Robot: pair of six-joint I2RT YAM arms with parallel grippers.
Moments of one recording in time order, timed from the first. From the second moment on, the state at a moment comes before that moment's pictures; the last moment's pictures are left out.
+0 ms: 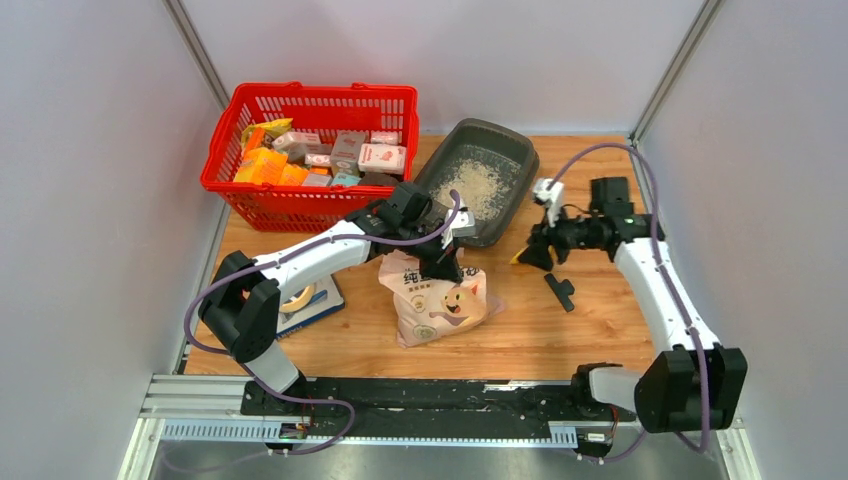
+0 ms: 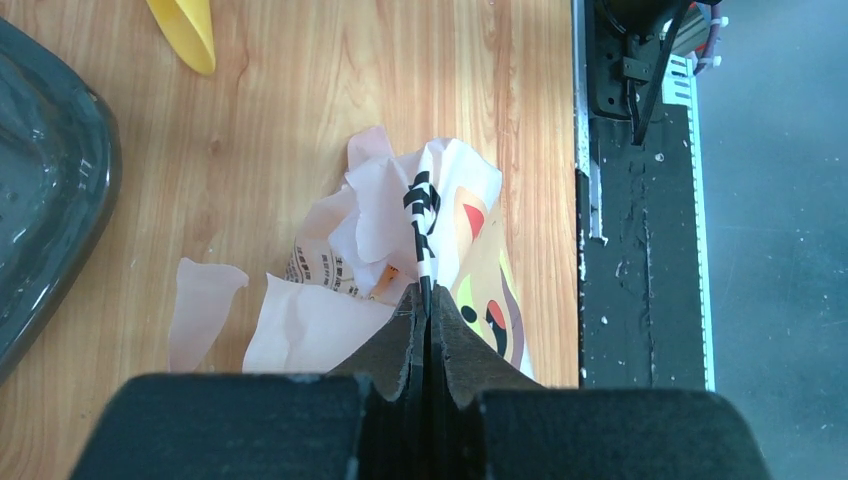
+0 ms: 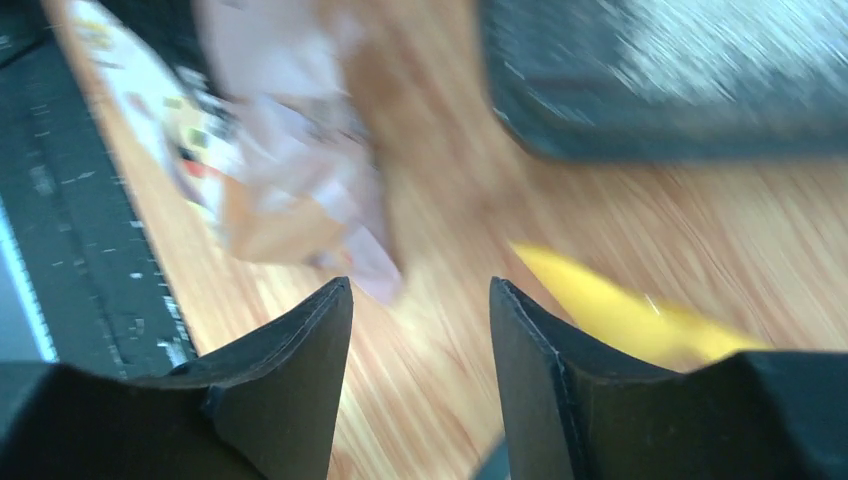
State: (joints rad) left arm -0.74 1.63 1.20 -0.38 0.83 0.31; right arm 0.14 1.24 1.03 -0.77 -0.88 -0.66
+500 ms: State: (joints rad) left arm -0.74 1.63 1.20 -0.38 0.82 0.28; right arm -0.25 1.43 0.97 -1.03 -0.55 -0.66
